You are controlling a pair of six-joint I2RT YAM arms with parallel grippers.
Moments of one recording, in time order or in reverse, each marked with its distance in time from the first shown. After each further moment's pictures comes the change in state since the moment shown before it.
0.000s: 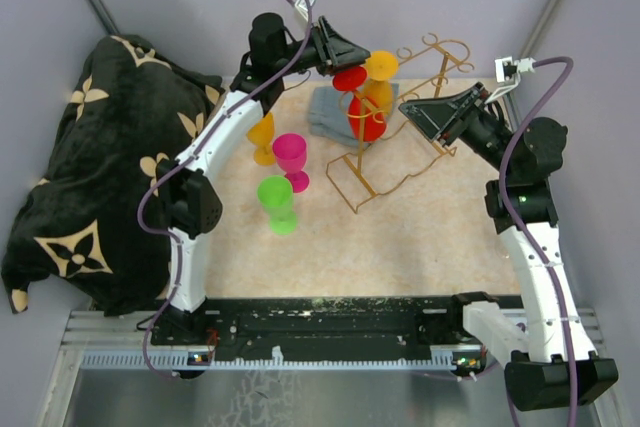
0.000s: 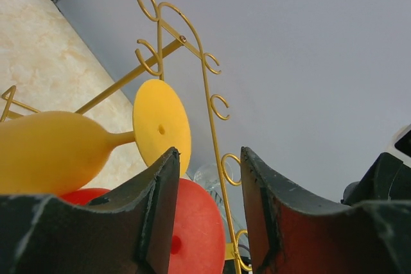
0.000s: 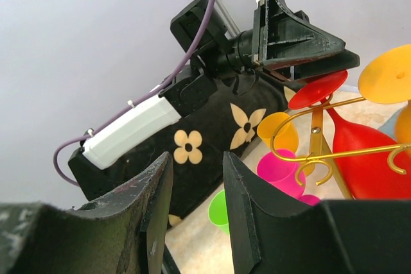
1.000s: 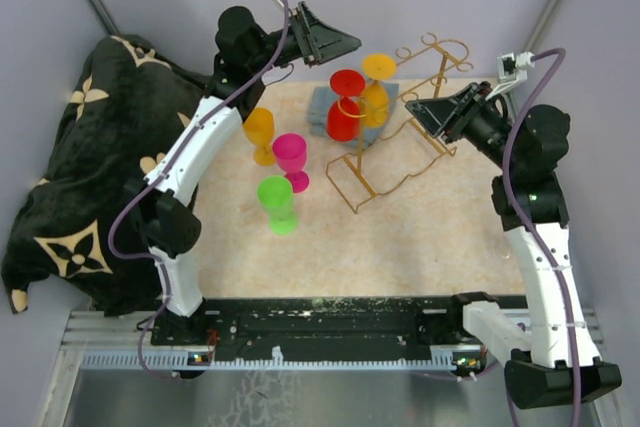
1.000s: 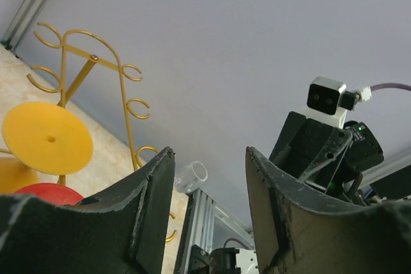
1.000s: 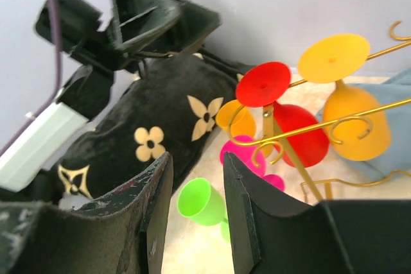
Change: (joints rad) left arm -0.002 -0.214 -0.125 0.117 0.027 0.007; right arm 0.000 0.011 0.094 -0.250 0.092 -0.142
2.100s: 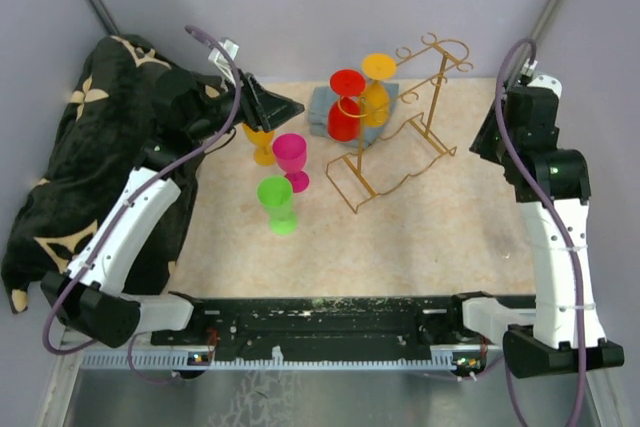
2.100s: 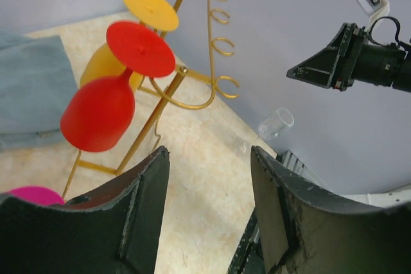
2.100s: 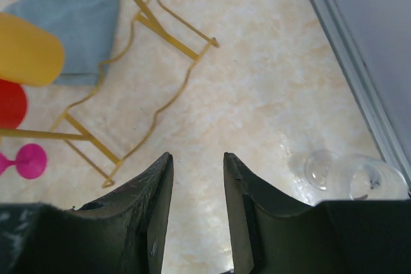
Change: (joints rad) left arm 0.092 -0.636 -0.660 -0.235 -0.134 0.465; right arm 0.000 0.149 0.378 -0.956 0.880 -0.315
